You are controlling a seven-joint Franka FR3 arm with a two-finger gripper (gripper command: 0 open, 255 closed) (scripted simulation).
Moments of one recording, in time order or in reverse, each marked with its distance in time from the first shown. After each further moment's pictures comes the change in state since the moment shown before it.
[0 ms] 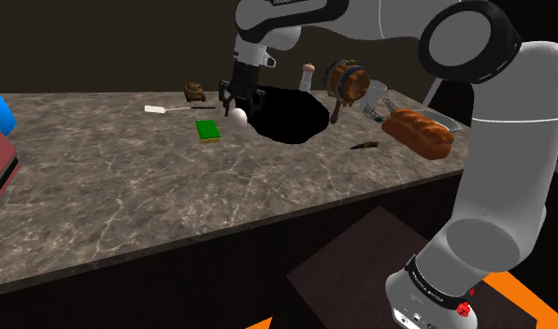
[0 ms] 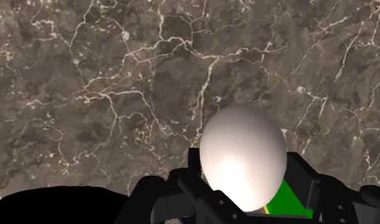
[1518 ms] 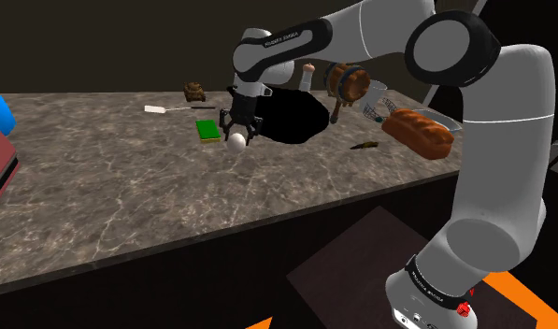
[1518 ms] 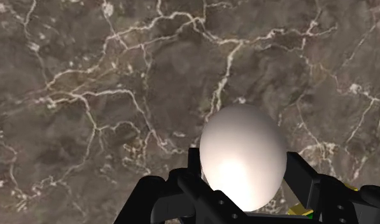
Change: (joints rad) arm 0.003 0.067 -0.007 -0.136 -0.005 0.200 -0.028
